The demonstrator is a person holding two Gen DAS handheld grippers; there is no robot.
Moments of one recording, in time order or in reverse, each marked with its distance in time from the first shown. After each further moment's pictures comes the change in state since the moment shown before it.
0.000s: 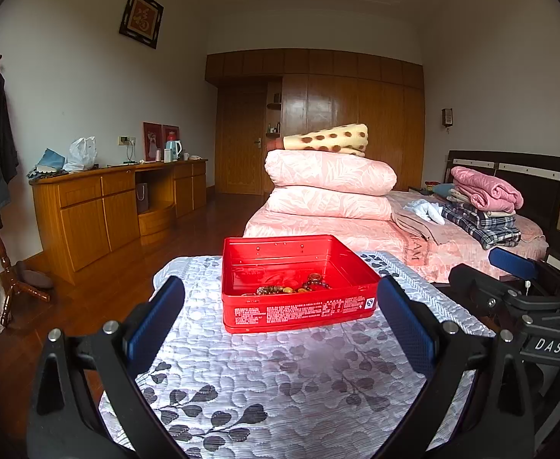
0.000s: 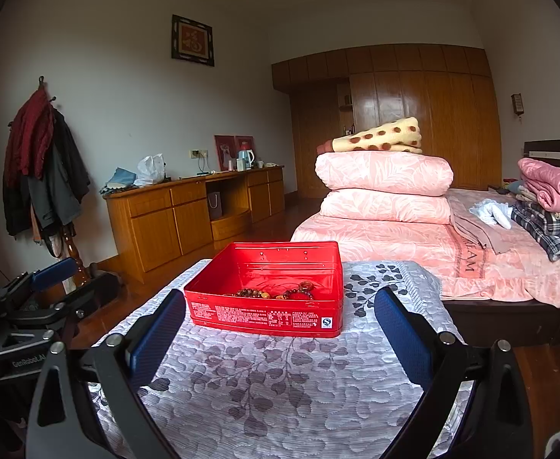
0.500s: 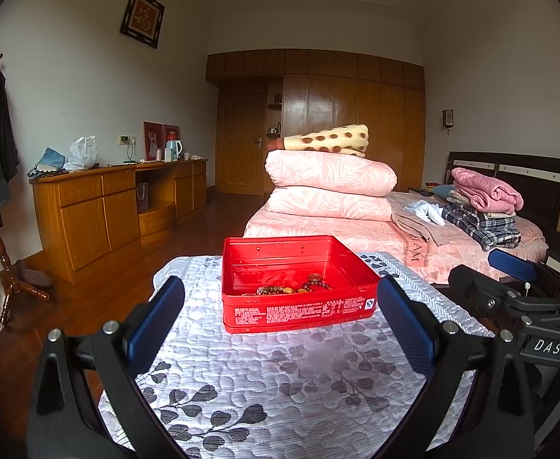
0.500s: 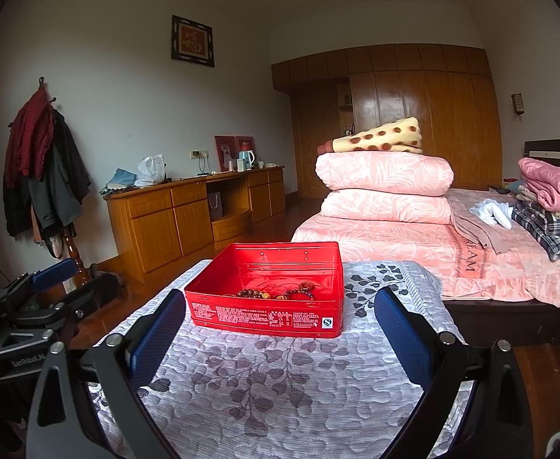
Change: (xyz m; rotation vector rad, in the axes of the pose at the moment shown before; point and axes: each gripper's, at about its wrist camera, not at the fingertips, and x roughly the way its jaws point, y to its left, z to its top) left arm 0.000 0.001 -0.001 -0.006 -0.001 -0.001; right arm 0.000 0.000 0.000 -0.001 0.000 0.000
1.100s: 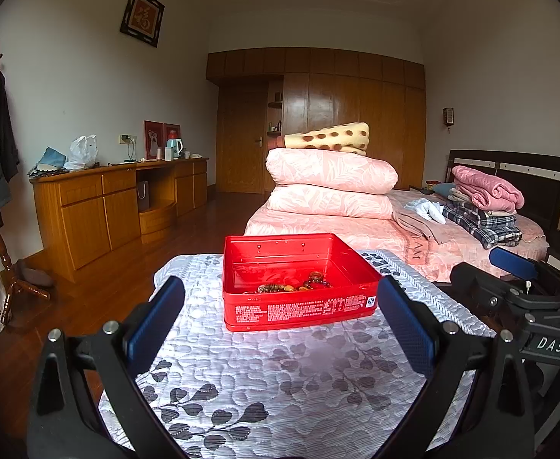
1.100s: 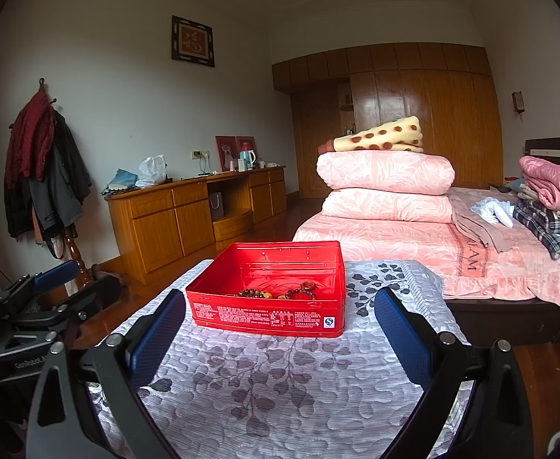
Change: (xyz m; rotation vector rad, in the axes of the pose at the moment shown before) left arm 0.001 0.002 -0.003 0.001 0.003 0.003; right arm -0.001 0.001 -0.001 0.003 0.000 0.003
